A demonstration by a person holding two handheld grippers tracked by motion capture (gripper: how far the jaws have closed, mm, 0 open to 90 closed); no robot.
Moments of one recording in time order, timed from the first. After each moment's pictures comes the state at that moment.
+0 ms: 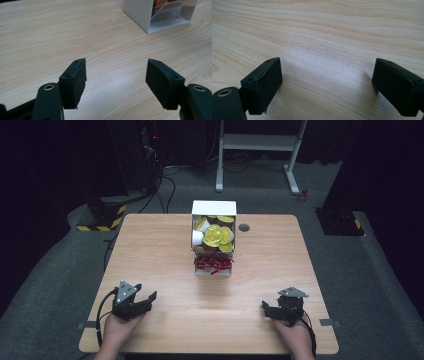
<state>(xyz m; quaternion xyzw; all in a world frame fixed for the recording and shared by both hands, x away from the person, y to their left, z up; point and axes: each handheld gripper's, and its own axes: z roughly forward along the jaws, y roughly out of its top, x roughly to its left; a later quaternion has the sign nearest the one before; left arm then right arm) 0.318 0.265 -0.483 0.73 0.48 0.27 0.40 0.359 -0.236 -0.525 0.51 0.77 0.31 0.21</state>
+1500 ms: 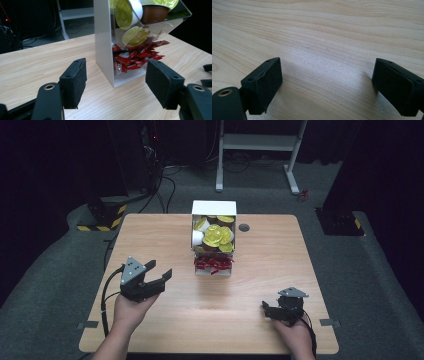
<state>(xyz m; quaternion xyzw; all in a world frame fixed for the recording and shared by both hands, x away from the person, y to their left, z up) 0.329 0.215 -0.386 0.71 0.43 0.28 0.49 0.359 -0.237 -0.525 0.51 0.77 0.31 0.21</state>
